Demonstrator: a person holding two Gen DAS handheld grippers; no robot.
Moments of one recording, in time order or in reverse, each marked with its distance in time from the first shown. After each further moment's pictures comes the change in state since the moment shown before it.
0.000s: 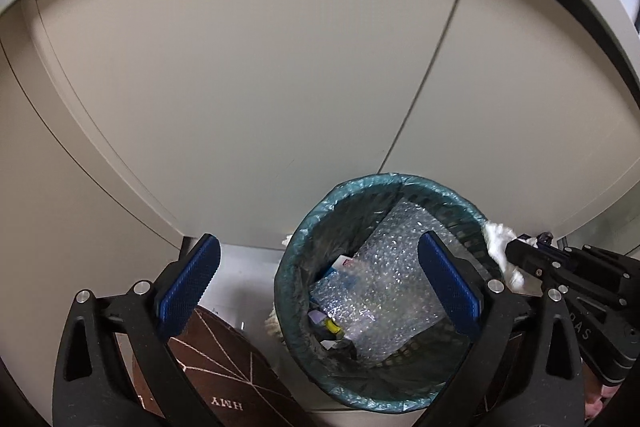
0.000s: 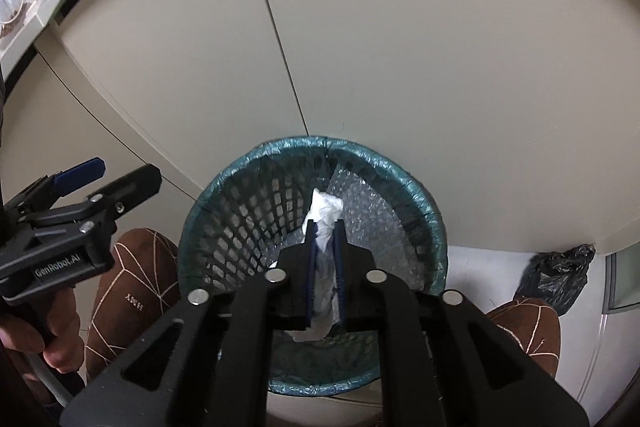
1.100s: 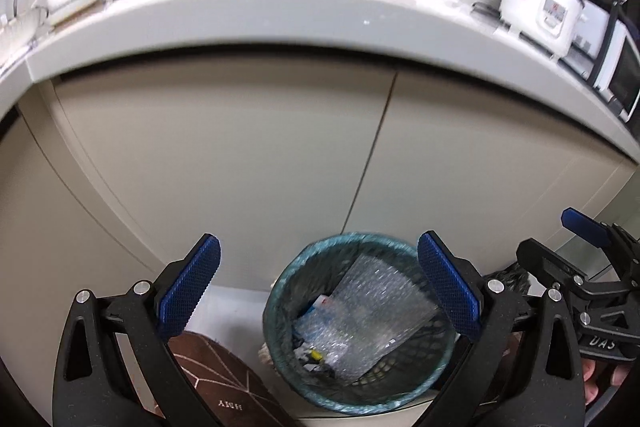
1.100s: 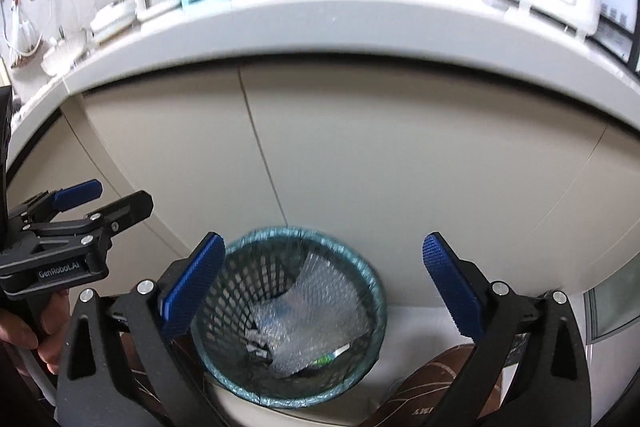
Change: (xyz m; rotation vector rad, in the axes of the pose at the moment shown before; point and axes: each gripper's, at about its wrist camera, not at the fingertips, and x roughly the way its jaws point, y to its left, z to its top) left arm -0.093 -0.031 0.039 0.037 -0.171 -0.043; right arm -0.117 -0.016 0.021 -0.013 -0.300 -0.064
